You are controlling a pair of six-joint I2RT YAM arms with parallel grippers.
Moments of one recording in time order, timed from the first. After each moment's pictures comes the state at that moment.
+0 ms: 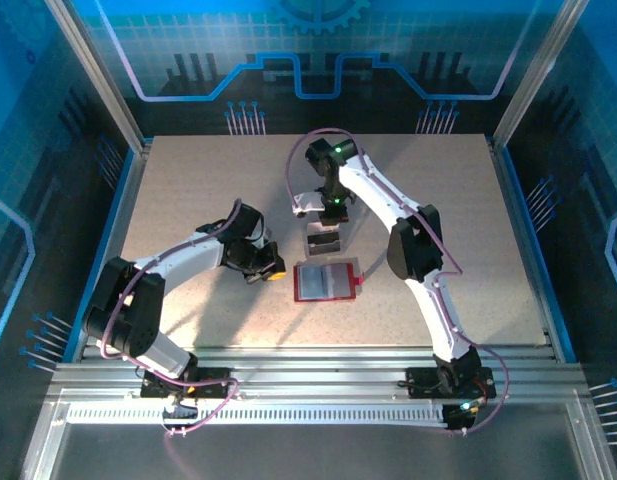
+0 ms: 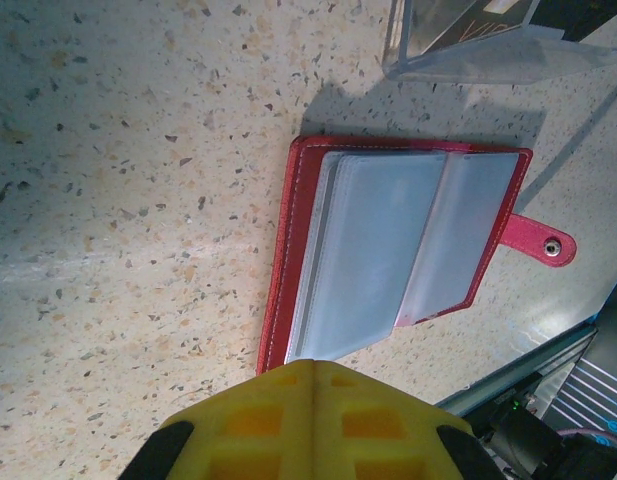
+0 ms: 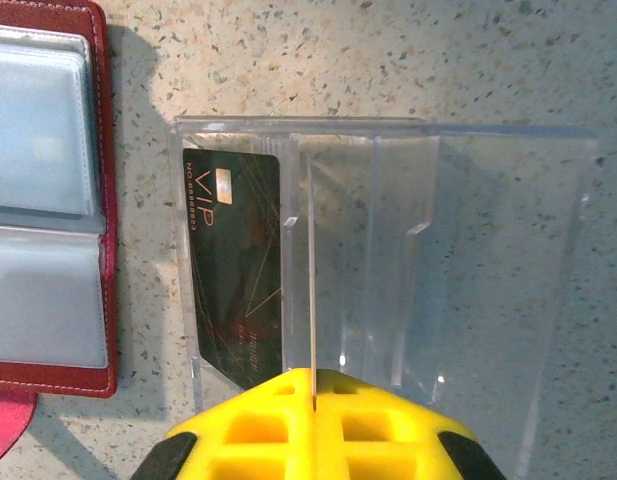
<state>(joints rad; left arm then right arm) -0.37 1.55 0.89 -0.53 0.54 -0.79 0.55 2.42 2.36 -1.45 -0.12 -1.15</state>
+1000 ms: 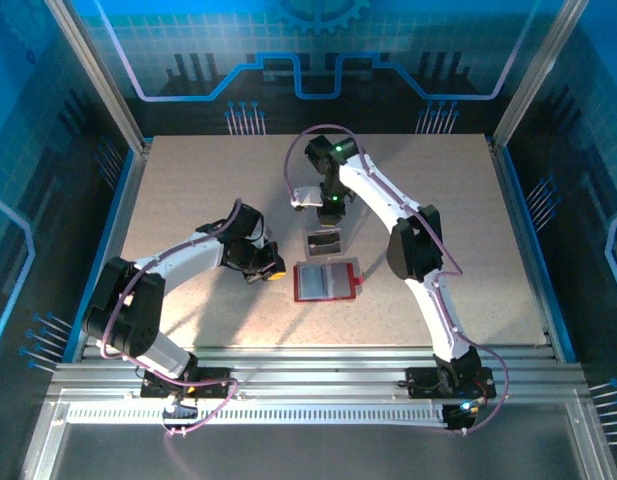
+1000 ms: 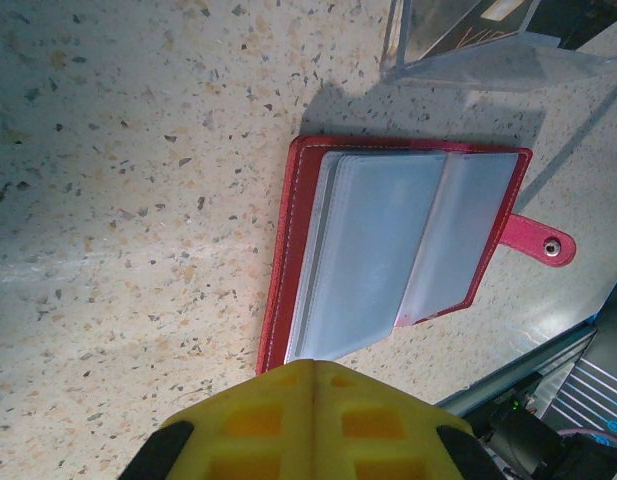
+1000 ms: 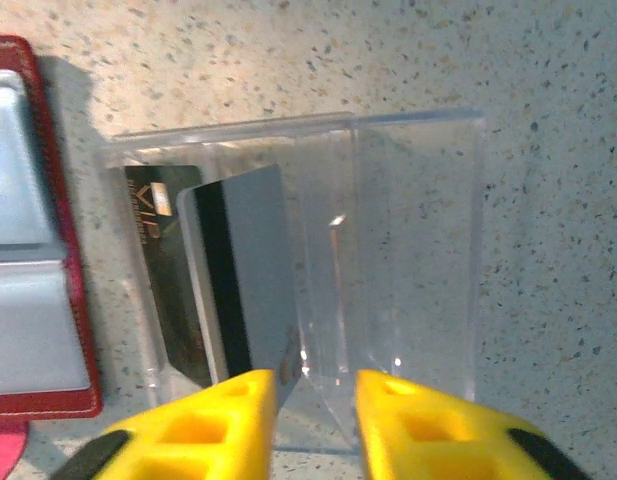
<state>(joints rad) -0.37 1.55 0.89 -0.52 0.54 -0.79 0.55 2.40 2.36 -1.41 -0.10 -1.03</state>
